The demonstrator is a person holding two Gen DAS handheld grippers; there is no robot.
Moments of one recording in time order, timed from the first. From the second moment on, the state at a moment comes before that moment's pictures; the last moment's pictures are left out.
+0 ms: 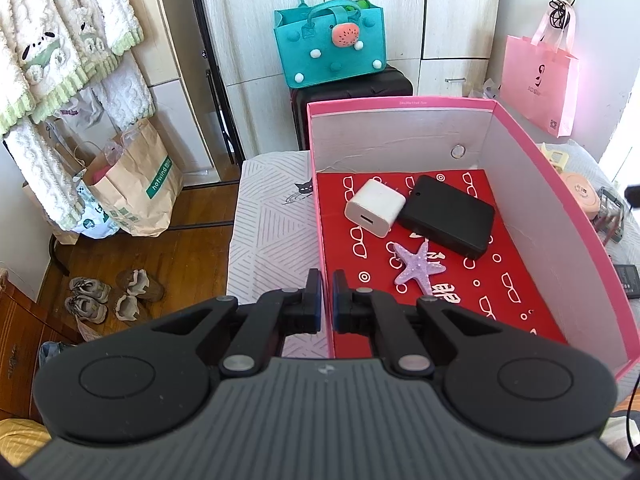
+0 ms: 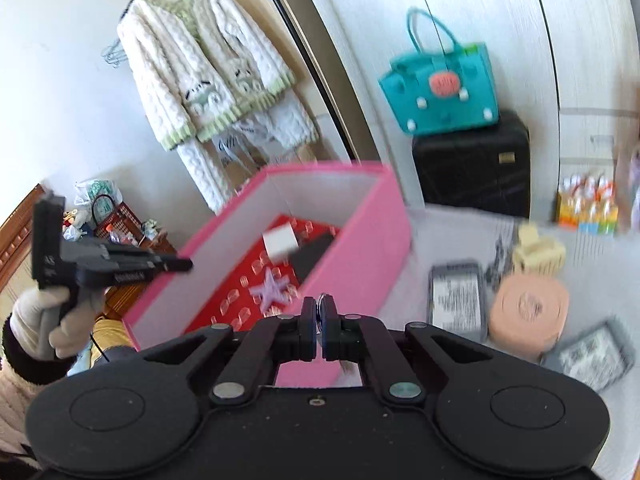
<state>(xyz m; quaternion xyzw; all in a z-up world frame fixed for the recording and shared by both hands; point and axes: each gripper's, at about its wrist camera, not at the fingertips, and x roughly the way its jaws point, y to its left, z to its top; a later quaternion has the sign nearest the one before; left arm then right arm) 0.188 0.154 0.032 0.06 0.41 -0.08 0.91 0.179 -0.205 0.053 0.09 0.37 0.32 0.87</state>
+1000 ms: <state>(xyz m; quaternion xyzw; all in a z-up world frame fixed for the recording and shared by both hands) 0.186 0.158 0.031 0.06 0.40 -0.10 0.91 0.245 -0.072 0.002 -0.08 0.45 0.36 0.81</state>
